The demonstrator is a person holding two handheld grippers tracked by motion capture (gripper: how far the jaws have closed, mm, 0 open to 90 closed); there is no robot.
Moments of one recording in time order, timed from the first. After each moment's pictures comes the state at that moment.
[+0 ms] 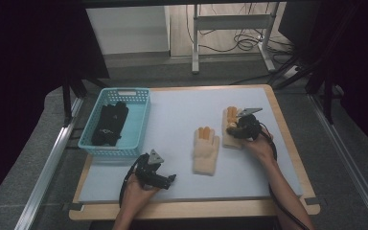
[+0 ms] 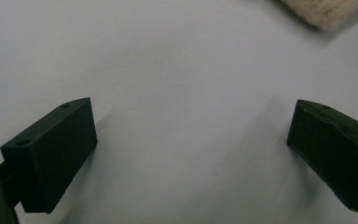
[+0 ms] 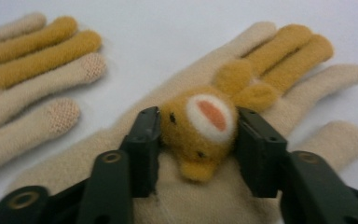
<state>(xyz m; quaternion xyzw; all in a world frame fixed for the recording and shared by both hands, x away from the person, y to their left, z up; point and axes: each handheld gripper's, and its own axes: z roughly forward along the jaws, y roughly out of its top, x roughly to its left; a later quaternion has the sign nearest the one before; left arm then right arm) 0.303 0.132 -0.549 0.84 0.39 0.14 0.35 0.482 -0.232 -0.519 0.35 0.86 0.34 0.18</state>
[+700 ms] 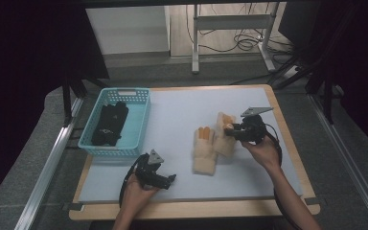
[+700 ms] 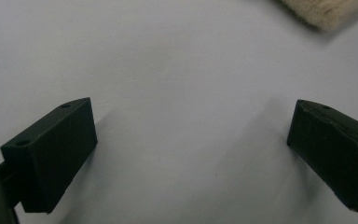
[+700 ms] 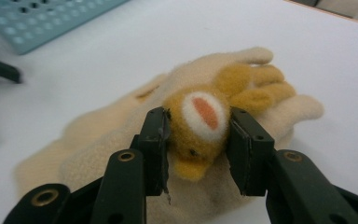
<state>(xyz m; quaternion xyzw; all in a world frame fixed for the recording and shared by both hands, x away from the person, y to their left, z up) 0.303 0.132 -0.549 0.84 0.39 0.14 0.35 0.421 -0.220 -0.454 0.33 0.84 0.41 0.13</state>
